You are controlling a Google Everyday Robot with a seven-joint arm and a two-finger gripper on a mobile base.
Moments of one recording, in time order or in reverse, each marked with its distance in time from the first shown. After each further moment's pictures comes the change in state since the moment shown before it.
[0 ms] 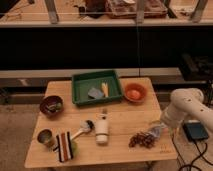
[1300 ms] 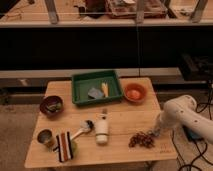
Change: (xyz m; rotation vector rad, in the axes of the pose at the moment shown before) arm 0.013 -0.012 0.009 0.012 0.211 -0.013
